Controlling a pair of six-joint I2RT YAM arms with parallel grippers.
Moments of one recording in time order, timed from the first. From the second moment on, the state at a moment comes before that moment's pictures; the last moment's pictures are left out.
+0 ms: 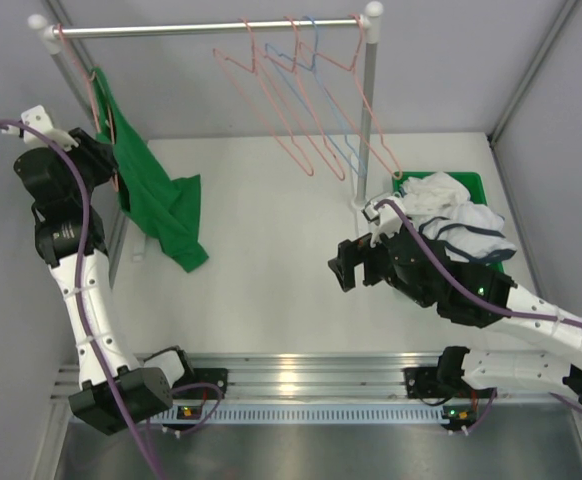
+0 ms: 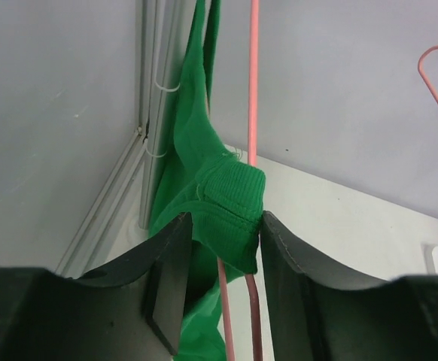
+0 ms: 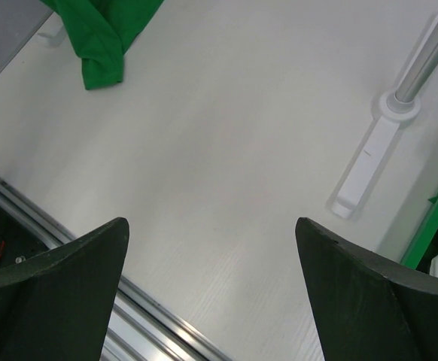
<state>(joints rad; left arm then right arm) 0.41 1.11 1.37 -0.33 0.23 -0.26 1.14 0.92 1.10 -0.59 0.46 0.34</state>
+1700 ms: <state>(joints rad) -1.05 0.99 0.90 -0.56 -0.58 -0.60 1.13 0.77 0.91 -0.64 0.47 0.44</state>
